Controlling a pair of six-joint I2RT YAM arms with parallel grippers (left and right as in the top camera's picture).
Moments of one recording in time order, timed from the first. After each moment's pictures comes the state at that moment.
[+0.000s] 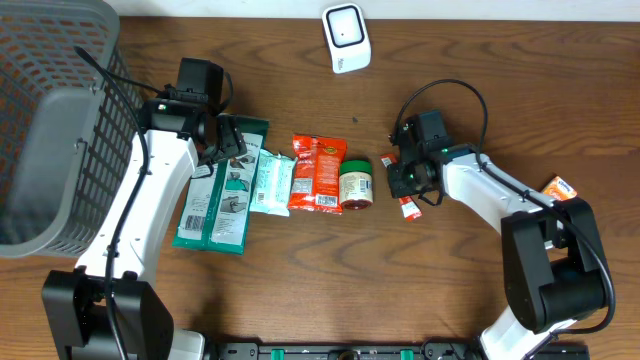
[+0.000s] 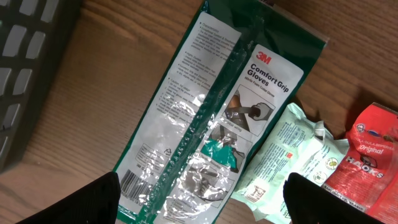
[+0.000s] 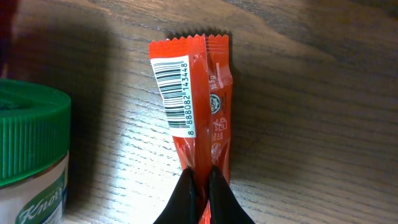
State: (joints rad) left arm -0.13 1.62 1.36 -1.01 -0.17 -0.48; right arm 0.29 1.83 1.03 -0.46 -0.14 0.09
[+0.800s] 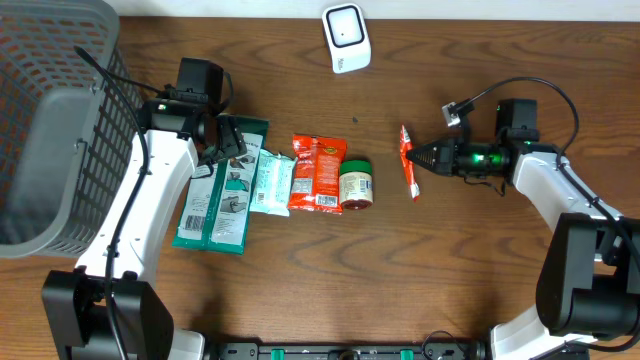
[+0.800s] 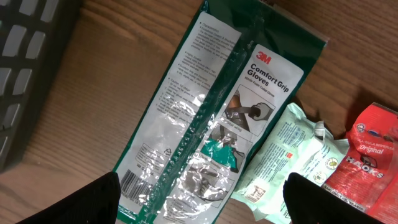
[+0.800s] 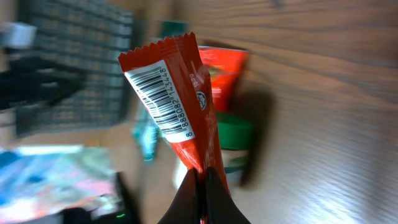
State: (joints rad) left arm -0.13 1.62 1.36 -1.01 -0.17 -0.48; right arm -0.08 1.76 1.02 -0.41 -1.08 0.09
